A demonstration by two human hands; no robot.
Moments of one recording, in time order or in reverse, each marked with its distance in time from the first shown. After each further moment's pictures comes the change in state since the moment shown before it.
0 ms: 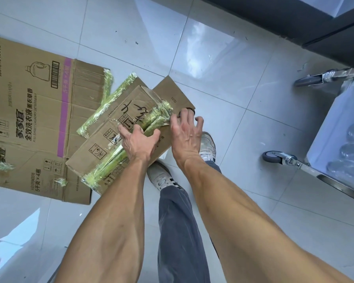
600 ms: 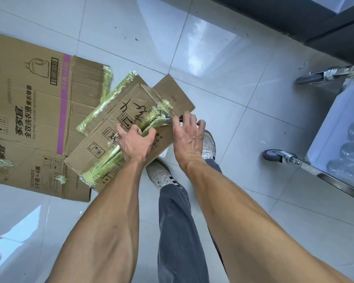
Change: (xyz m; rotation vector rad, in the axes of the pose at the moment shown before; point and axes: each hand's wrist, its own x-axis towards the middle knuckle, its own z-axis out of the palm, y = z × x) left_hand -0.006 -0.008 -0.006 -0.073 0.050 0.030; right_hand -0.012 0.007 0.002 0.092 0.020 0.004
